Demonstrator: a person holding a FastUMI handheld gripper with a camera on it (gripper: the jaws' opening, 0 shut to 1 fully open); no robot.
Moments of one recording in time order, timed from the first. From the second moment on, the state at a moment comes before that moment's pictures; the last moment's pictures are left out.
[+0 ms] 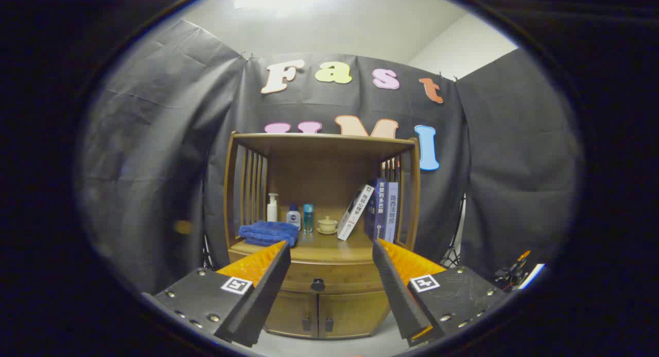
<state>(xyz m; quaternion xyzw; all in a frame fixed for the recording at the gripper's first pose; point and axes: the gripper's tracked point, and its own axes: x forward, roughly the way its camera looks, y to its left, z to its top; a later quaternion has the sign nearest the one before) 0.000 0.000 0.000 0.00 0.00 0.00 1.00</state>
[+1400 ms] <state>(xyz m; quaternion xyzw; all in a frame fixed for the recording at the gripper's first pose) 0.151 0.040 -0.175 0.04 0.12 0.00 0.99</state>
